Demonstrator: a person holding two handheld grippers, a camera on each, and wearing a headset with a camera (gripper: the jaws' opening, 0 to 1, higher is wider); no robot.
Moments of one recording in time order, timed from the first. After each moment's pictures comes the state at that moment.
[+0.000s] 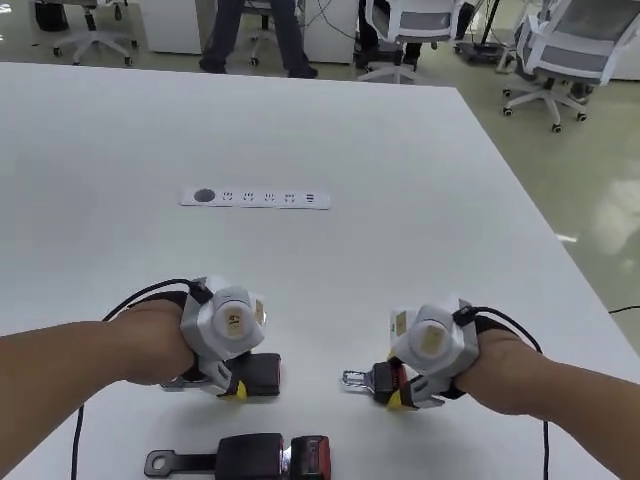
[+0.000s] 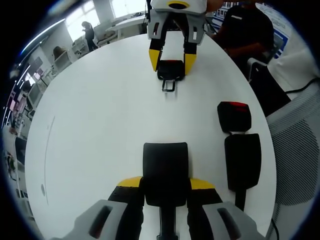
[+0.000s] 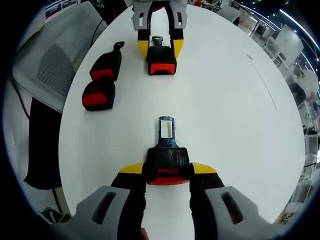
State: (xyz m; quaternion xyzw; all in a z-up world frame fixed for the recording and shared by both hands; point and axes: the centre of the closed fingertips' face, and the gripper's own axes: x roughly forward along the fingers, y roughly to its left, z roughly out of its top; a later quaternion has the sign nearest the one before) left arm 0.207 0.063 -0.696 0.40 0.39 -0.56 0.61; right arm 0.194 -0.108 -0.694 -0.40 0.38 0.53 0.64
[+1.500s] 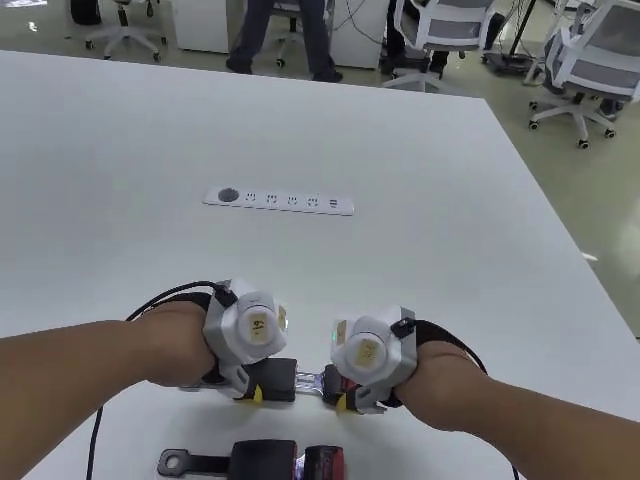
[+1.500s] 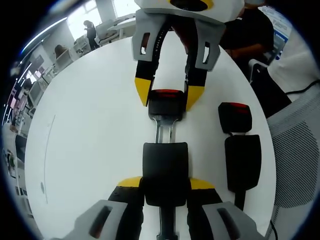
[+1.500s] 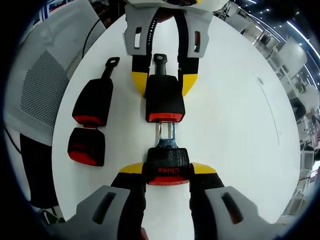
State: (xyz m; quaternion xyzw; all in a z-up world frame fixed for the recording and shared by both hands) left arm 0.206 0.060 -0.696 0.39 0.39 -0.56 0.62; right arm 0.206 -0.025 -0.691 -0.43 0.35 0.54 0.64
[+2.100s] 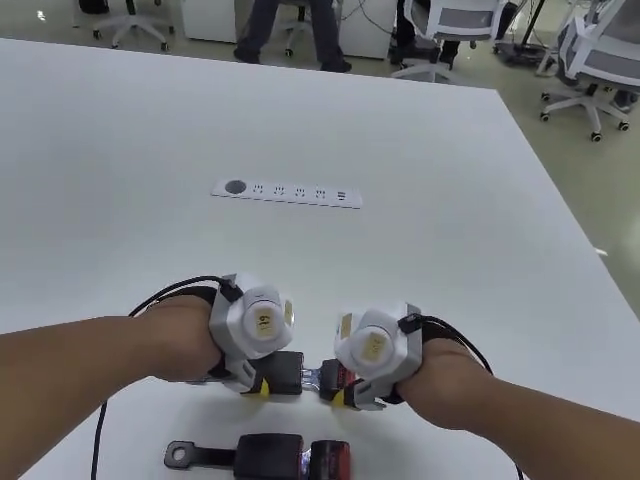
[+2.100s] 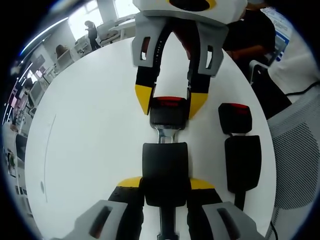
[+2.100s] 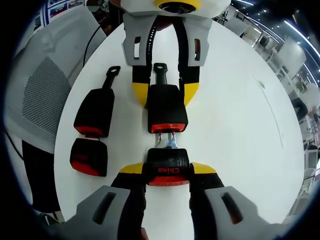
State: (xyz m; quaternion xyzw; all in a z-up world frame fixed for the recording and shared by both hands) left arm 0.206 0.059 -0.694 0.39 0.39 -0.56 0.62; right arm 0.203 -0.014 -0.693 -0.40 0.34 0.56 0.64
